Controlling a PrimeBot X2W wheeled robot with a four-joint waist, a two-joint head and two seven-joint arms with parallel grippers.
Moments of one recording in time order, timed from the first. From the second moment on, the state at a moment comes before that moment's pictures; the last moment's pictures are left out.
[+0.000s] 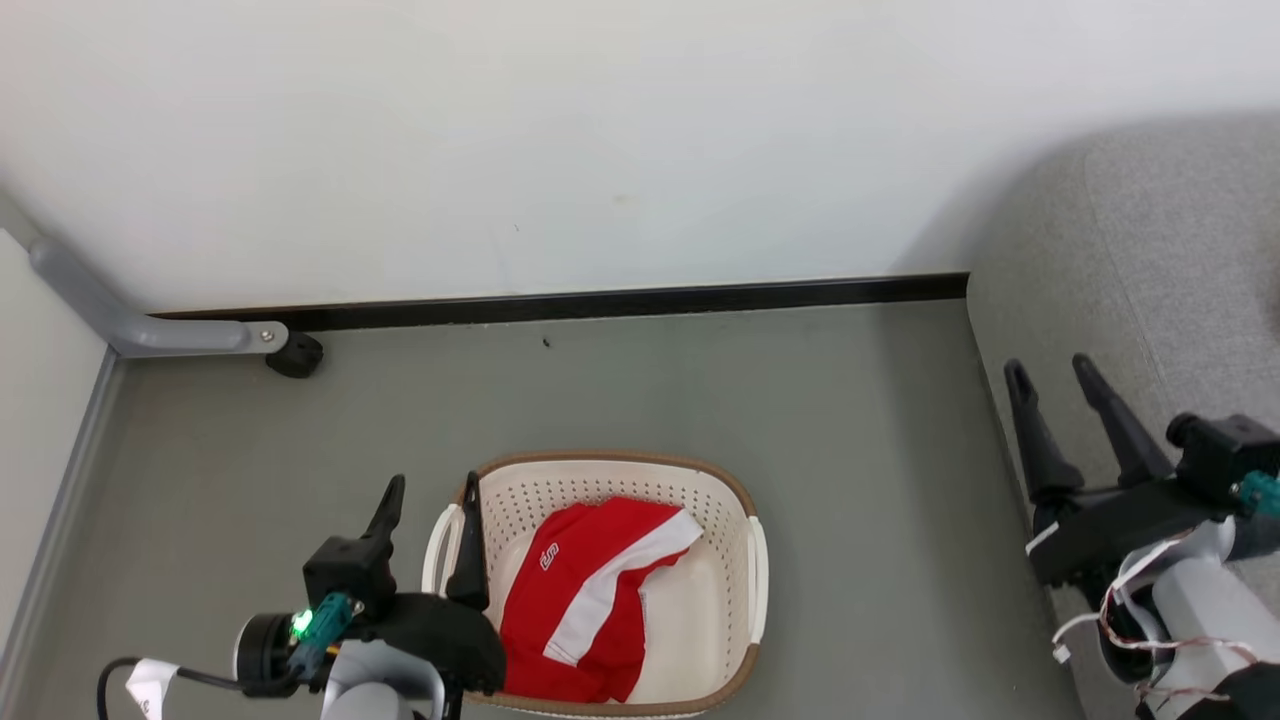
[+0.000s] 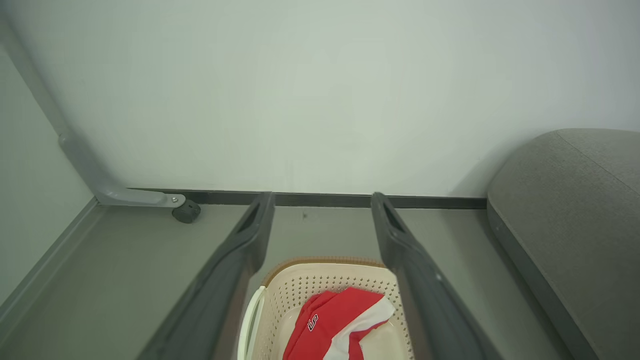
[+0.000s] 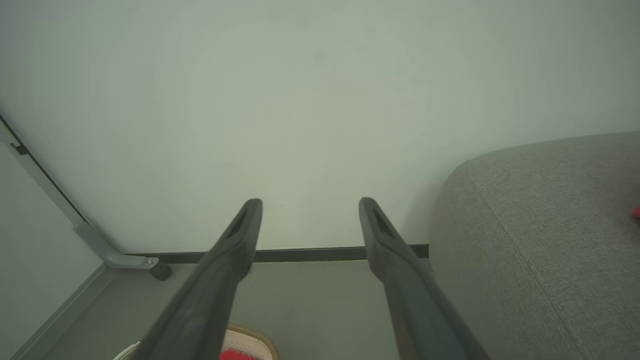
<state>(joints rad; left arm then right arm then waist) -0.27 0.07 -0.30 0.53 -0.40 0.09 -0.25 -0.37 -0.26 0.27 0.51 0.49 0.12 -0.26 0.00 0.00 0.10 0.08</state>
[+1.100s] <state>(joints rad) -0.08 0.07 -0.15 0.48 -0.30 0.12 -0.25 -0.14 -0.21 0.22 0.42 0.39 0.06 -0.26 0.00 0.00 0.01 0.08</state>
